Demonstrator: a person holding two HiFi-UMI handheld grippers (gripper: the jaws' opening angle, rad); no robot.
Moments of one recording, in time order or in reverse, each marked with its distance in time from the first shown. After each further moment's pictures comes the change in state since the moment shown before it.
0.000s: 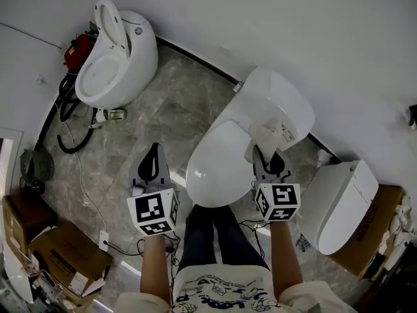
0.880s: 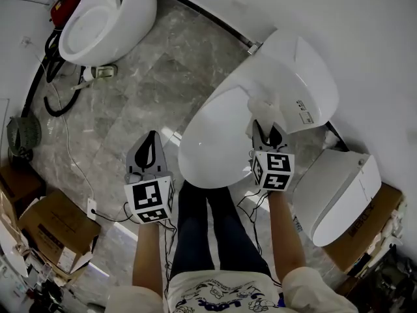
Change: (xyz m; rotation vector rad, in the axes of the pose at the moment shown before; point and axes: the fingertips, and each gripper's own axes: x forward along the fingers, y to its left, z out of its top) left arm 0.059 0.004 -0.159 -0.005 0.201 0.034; right arm 0.120 -0.025 -0.158 -0.038 0.236 0.011
